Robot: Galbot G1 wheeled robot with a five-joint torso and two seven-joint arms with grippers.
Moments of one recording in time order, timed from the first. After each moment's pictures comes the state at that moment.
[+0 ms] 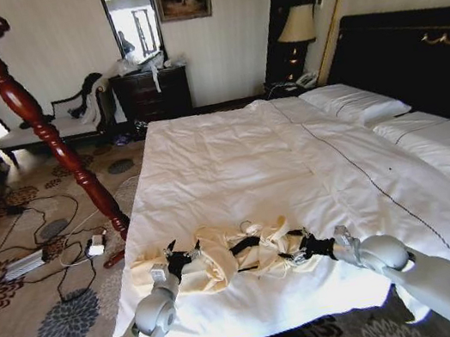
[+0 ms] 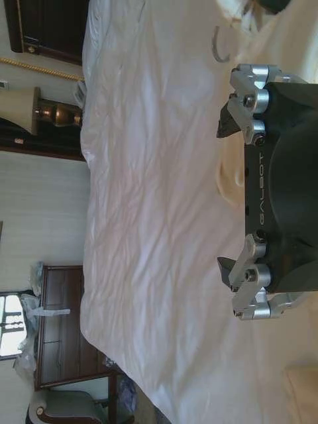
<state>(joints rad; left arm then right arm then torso) 1.25 -1.00 -0.16 -1.93 -0.56 0.20 -0.25 -1.20 0.56 0.23 1.79 0.57 -0.26 -0.53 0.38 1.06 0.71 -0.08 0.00</state>
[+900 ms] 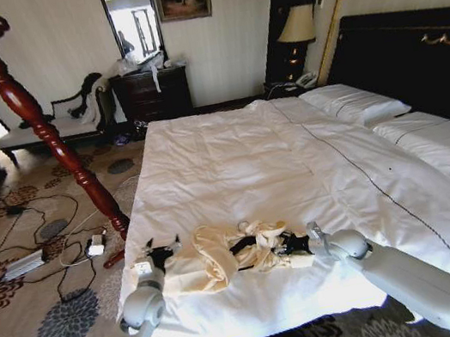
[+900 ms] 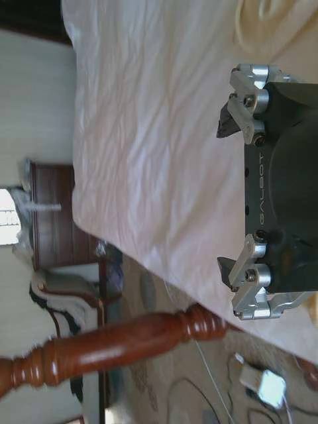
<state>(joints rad) 1.24 -0.98 -0.28 -1.91 -0.64 0.29 -0.52 -0.97 0.70 0.01 1.63 0.49 -0.27 -0.36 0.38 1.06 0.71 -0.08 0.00</state>
